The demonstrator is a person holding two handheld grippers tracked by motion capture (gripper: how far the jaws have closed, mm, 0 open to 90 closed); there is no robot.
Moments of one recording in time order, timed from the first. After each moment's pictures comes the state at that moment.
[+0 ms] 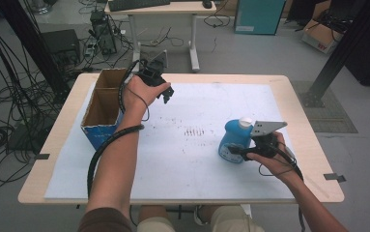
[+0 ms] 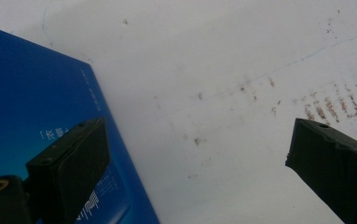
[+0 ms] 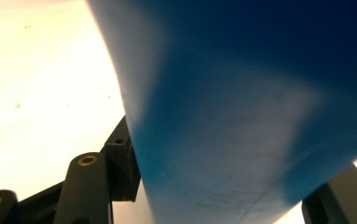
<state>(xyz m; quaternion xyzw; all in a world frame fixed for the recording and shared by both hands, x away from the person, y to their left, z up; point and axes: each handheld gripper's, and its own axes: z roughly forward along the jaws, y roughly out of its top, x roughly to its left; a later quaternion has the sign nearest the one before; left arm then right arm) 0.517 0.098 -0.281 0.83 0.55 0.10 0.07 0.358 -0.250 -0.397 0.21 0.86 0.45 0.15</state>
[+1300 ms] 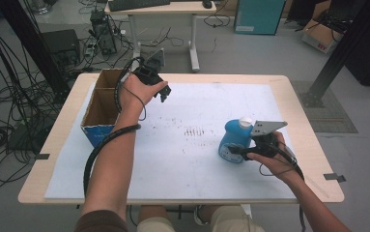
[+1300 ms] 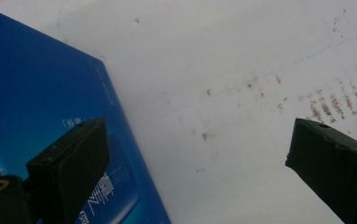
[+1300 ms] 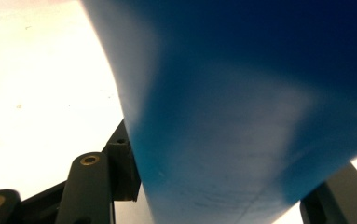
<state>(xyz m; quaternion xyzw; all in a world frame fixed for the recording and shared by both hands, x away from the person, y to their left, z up) 0.513 0.105 -0.272 0.83 0.55 0.10 0.07 0.359 -0.250 -0.396 0.21 0.86 0.45 0.15</state>
